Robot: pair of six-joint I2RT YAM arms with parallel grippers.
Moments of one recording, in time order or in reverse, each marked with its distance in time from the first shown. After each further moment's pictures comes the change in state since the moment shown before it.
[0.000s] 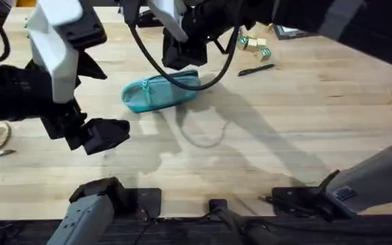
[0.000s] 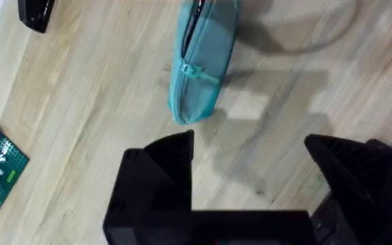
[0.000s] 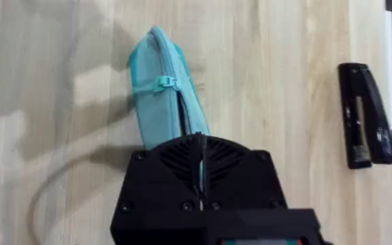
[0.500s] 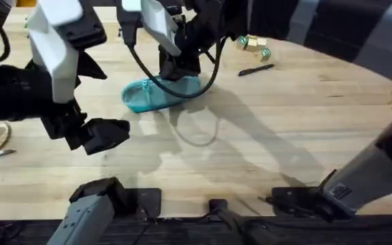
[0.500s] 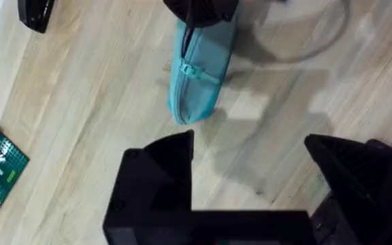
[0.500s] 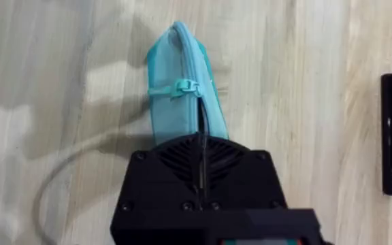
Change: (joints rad) left arm 0.000 0.000 0.000 0.000 0.000 0.000; right arm 0.017 0.089 0.000 0.006 -0.038 -0.041
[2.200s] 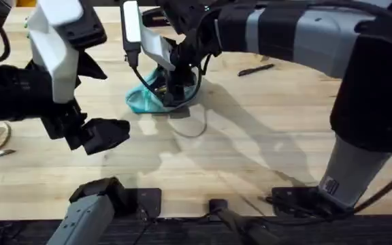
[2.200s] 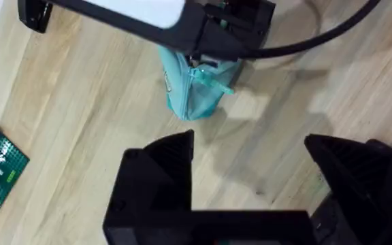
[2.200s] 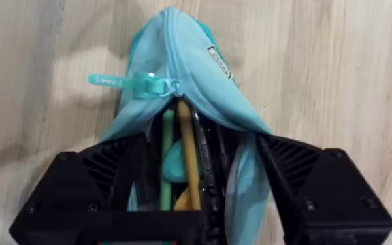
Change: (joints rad) left arm 0.000 0.000 0.000 0.000 0.000 0.000; right arm 0.001 0.183 0.001 0.104 -0.006 -0.014
